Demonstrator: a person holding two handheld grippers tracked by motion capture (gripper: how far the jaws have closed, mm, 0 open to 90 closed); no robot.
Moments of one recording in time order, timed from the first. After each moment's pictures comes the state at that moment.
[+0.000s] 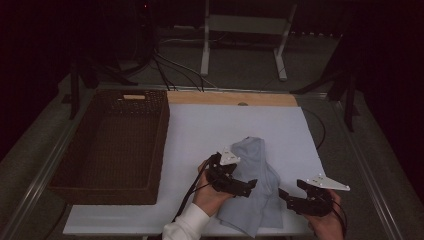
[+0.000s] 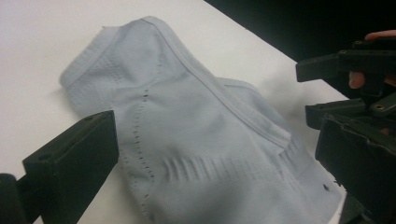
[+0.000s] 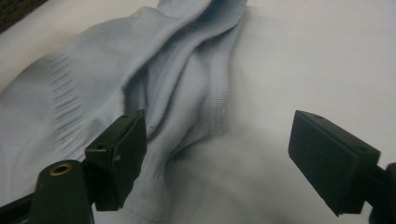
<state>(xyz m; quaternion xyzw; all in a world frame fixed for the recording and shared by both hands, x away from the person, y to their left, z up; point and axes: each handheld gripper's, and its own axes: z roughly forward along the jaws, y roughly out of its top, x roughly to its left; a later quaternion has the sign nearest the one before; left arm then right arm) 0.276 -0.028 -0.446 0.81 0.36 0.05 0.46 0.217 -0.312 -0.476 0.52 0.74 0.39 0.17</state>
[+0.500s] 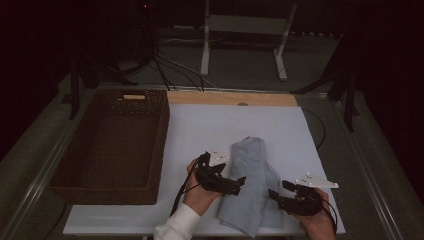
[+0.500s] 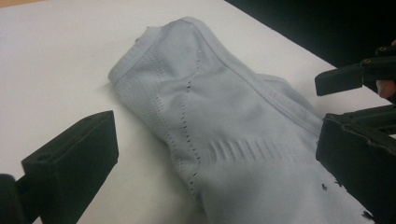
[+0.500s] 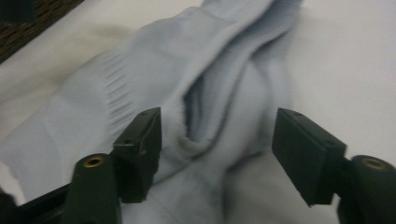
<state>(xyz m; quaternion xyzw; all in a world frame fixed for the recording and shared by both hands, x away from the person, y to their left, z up) 0.277 -0.004 -0.451 0.81 0.37 0.09 0.46 0.220 -0.289 -0.475 0.48 0.76 0.40 0.14</state>
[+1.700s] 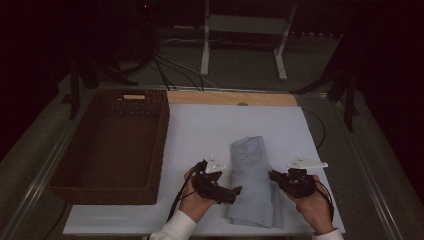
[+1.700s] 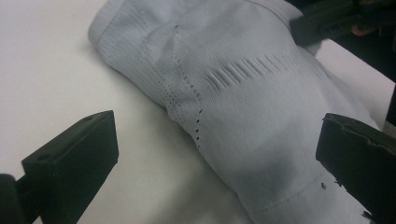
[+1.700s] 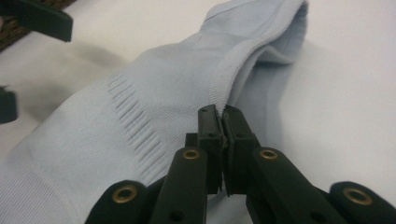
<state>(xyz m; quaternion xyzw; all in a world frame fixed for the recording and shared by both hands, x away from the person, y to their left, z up) 0.267 0.002 -0.471 0.82 0.36 0.05 0.44 0.258 -0.274 -0.453 0.45 0.80 0.37 0.15</state>
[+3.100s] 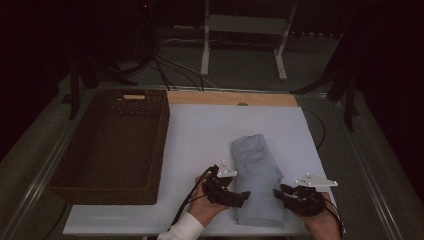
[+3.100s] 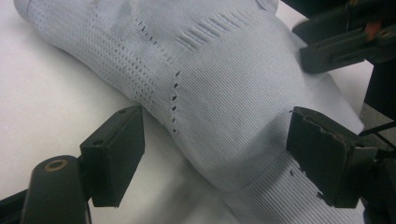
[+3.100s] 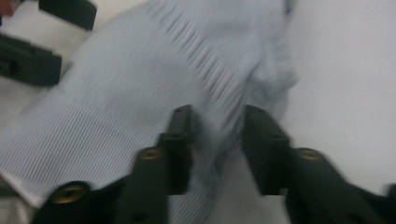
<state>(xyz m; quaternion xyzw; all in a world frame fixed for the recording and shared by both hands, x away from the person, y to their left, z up) 0.260 -0.022 -0.480 0.83 0.34 0.02 0.43 0.219 -0.292 -0.471 0.47 0.79 0.36 0.14</state>
